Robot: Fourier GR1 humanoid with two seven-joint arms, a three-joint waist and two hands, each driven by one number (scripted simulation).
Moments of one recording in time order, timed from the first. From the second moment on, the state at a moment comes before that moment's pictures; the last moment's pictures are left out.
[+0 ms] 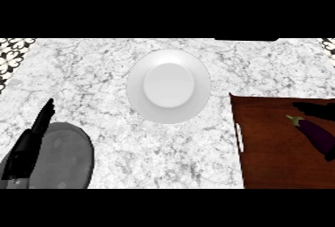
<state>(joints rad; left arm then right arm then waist) 0.04 0.49 -0.10 -1.45 0.03 0.19 -0.15 -0.55 -0.80 0.28 -0.54 0.32 0.77 -0.45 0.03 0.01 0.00</state>
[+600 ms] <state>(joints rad) 0.05 0.46 -0.09 -1.44 0.00 0.19 -0.16 -0.58 -0.75 0.32 -0.45 0.34 0.68 -0.53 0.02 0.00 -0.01</state>
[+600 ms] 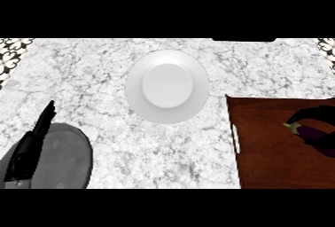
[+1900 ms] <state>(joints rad) -0.09 0.43 -0.20 -1.50 -0.04 0.09 -0.17 -1.18 -0.44 0.50 -0.74 0.50 0.30 -0.84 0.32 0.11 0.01</state>
